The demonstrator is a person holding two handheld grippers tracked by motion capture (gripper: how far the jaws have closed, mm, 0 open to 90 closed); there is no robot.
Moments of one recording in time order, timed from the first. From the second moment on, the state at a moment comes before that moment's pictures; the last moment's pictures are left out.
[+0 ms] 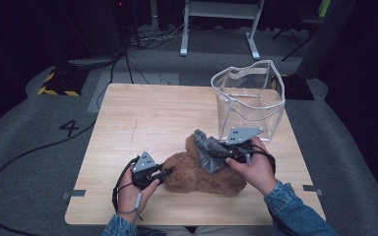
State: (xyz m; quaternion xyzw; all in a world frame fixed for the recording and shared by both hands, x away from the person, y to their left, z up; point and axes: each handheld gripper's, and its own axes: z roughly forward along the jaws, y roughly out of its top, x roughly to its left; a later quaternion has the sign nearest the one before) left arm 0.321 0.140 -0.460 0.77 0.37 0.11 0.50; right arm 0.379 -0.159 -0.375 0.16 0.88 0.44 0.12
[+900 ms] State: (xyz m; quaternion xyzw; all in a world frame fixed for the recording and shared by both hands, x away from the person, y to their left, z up) left arm 0.322 0.138 -0.460 0.77 0.37 0.11 0.51; right arm 0.402 -0.264 -0.395 0.27 0.86 0.37 0.21
